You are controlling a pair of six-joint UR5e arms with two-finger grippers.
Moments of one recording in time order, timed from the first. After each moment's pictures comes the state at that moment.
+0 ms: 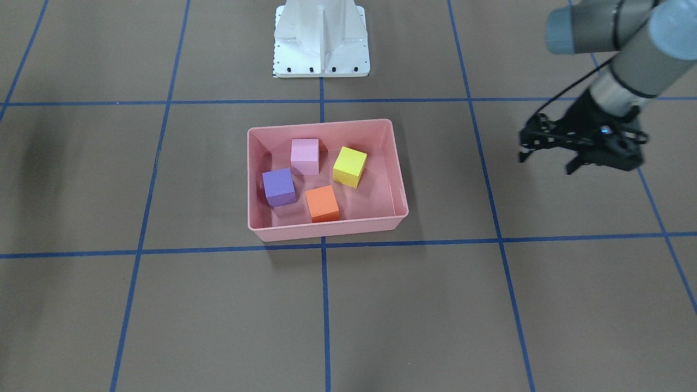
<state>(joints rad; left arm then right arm) -1.25 -1.74 -1.82 -1.63 -2.39 -0.32 1.42 -1.42 1.52 -1.39 2.37 0.23</state>
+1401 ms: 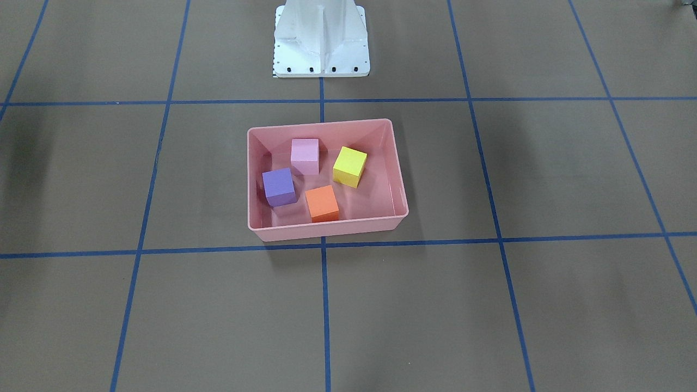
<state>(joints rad) -1.53 -1.73 -1.53 -1.50 -2.42 -0.02 1.44 -1.43 1.51 -1.46 2.37 0.20</state>
